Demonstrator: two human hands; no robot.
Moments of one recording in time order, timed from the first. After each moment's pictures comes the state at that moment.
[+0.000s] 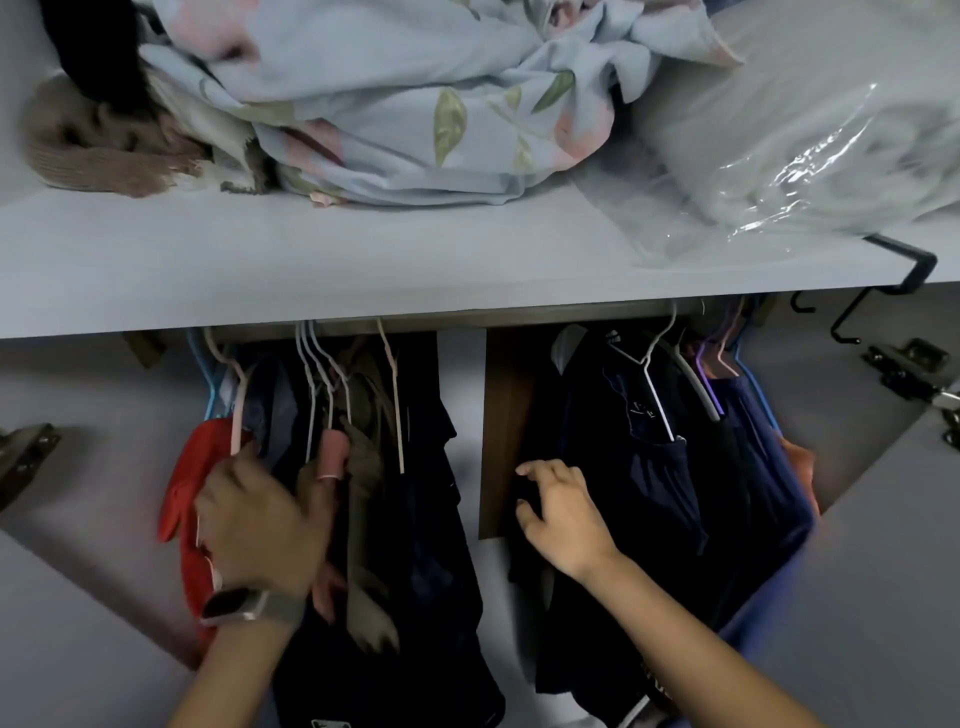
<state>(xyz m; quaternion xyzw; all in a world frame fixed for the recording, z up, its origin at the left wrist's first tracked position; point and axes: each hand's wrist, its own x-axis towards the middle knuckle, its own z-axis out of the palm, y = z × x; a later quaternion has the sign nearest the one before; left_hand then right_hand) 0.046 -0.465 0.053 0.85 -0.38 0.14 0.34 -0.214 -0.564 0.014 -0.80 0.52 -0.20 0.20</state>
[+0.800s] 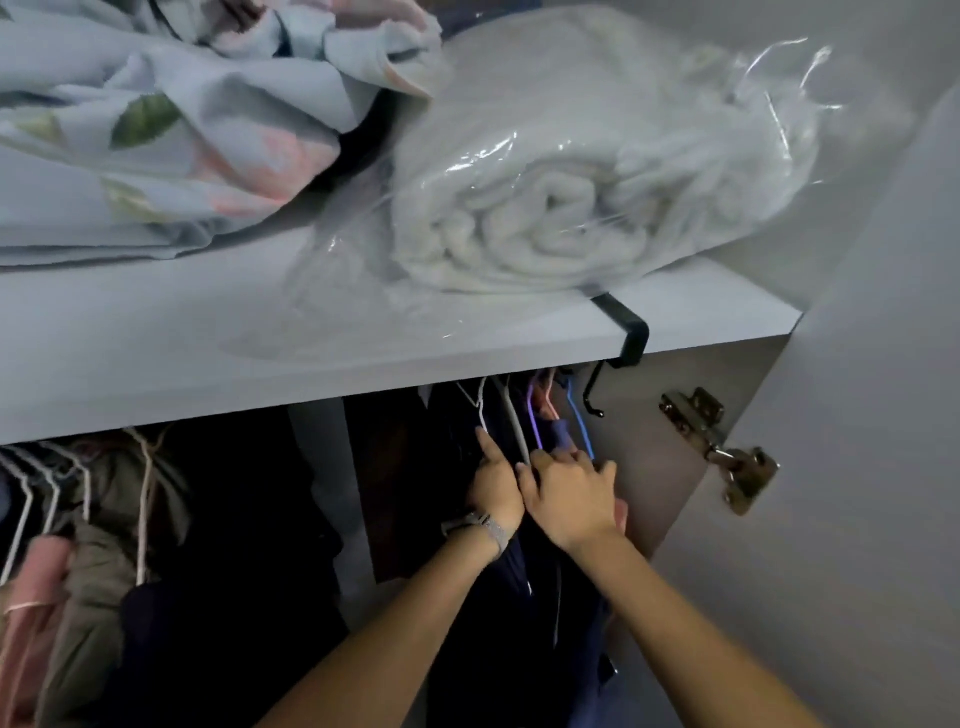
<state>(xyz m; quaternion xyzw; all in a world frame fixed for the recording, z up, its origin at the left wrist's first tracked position) -0.306 -0.691 0.038 0.71 -0.57 -0.31 0.27 -0.400 -0.675 0.055 -0.74 0.66 -0.08 -0.06</state>
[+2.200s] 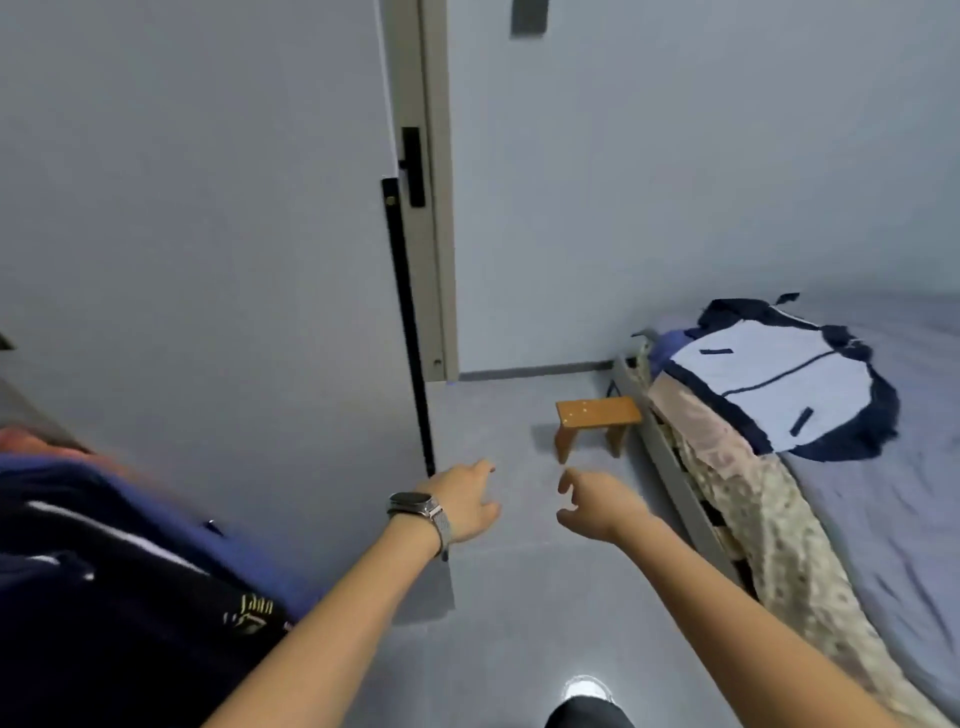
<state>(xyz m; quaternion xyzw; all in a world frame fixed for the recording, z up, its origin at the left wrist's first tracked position) -0.496 -0.290 -0.015 -0.01 -0.97 -0.16 -0.17 -0.551 -0.087 -0.041 -0.16 0.96 -0.10 0.21</state>
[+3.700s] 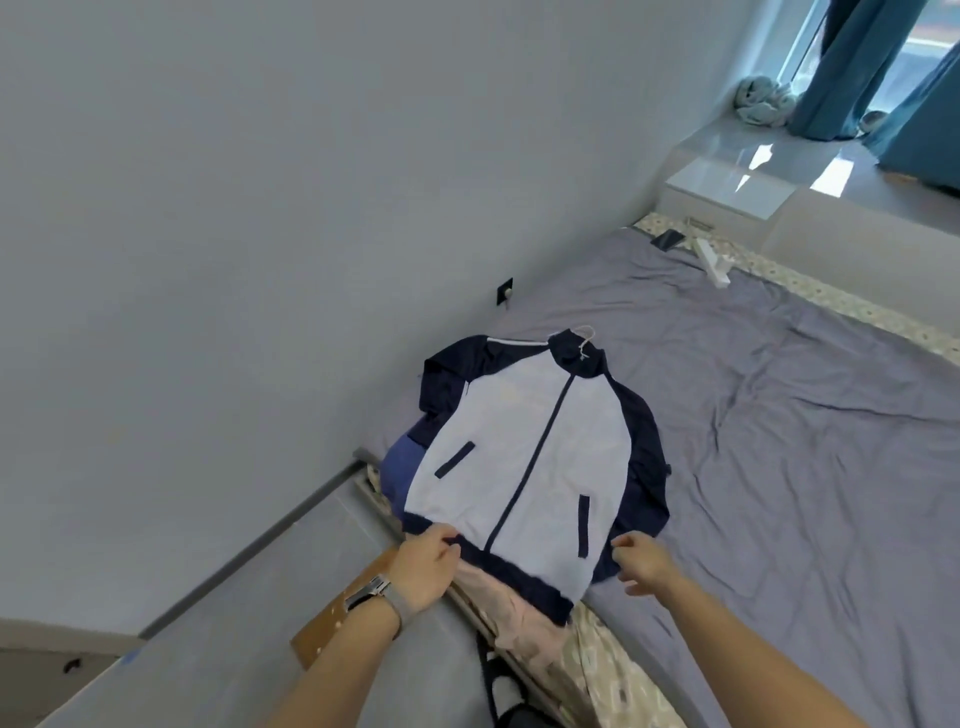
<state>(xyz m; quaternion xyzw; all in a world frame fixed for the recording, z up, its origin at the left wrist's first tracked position) -1.183 0.186 -0.117 -0.11 -0.88 -0.29 -0.35 -1.077 0.467 -0.186 0.46 0.73 -0.46 0.20</state>
